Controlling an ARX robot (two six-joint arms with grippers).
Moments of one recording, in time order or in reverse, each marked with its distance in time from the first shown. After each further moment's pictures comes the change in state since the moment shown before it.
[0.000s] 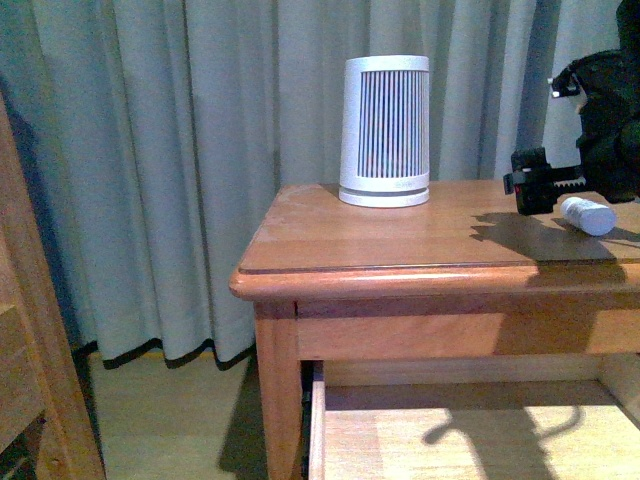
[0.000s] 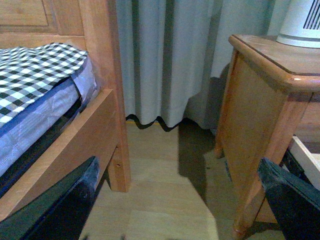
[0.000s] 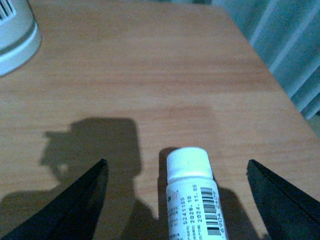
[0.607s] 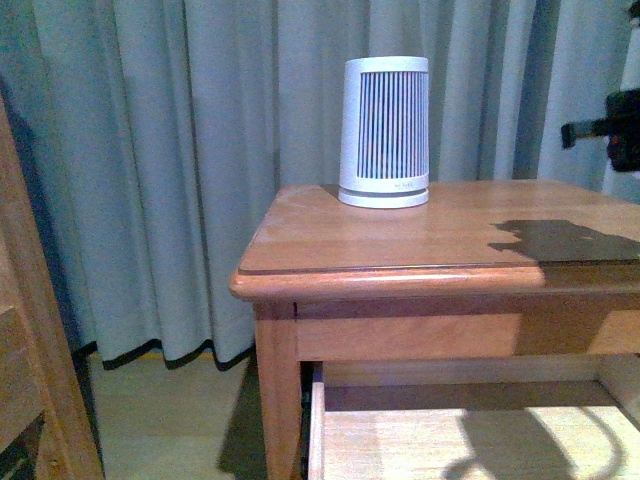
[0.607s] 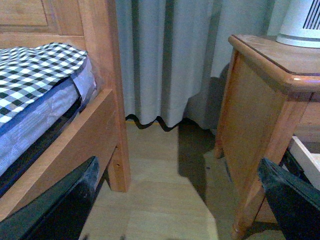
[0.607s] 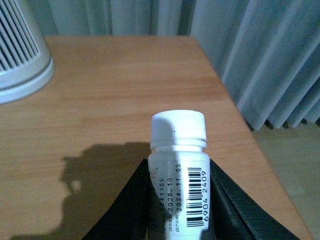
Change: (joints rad) left arm 0.000 0.000 0.000 0.000 0.000 0.000; right arm -0.029 -0.235 -0.167 -0.011 -0.032 0.005
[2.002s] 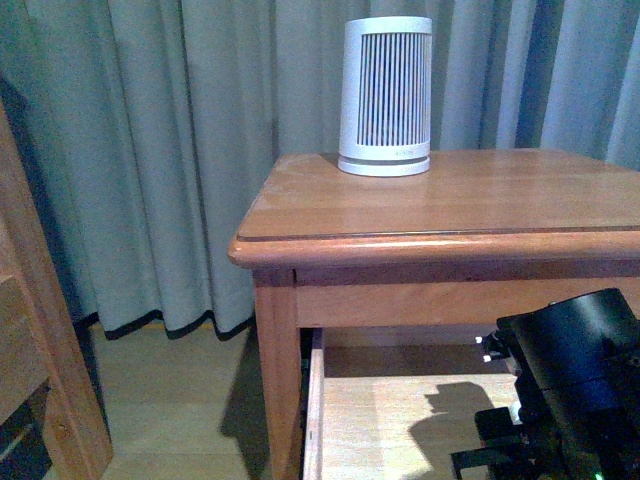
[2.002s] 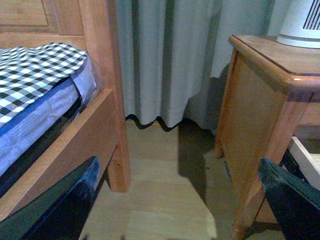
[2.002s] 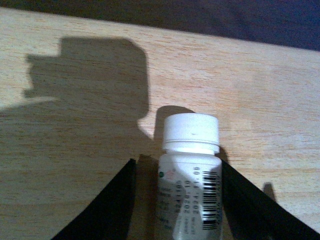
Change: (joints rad) left arm 0.000 0.000 0.000 0.000 0.000 0.000; right arm 0.243 0.428 -0.367 0.311 0.095 0.108
